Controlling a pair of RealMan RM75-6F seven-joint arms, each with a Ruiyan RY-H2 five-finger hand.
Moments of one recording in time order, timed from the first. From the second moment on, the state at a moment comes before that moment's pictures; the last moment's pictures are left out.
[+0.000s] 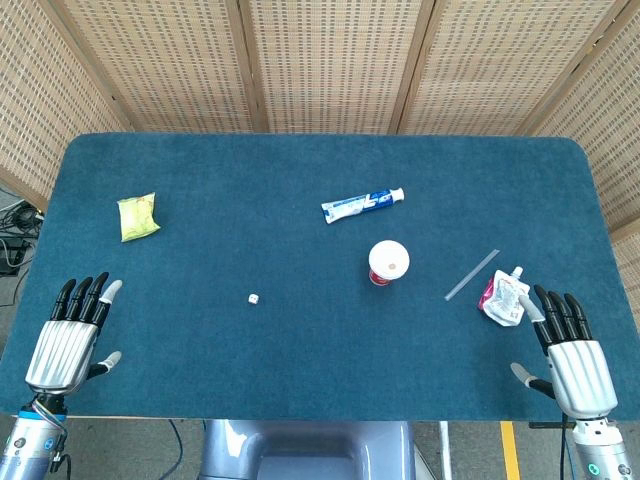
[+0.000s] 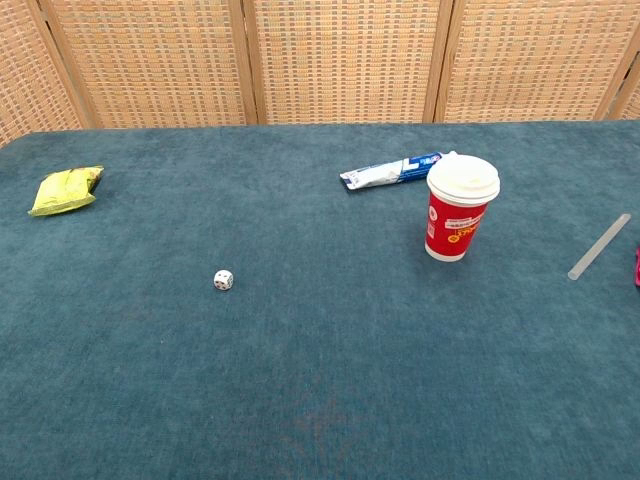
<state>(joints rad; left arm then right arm) -0.14 -1.19 -0.01 -1.87 1.52 1.45 0.54 0.06 -1.22 0.04 -1.54 -1.69 1.63 -0.06</state>
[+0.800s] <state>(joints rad) -0.16 -1.22 -0.05 -1.84 1.49 1.44 0.51 0.06 -1.23 0.05 -1.53 -1.65 1.62 -0.05</state>
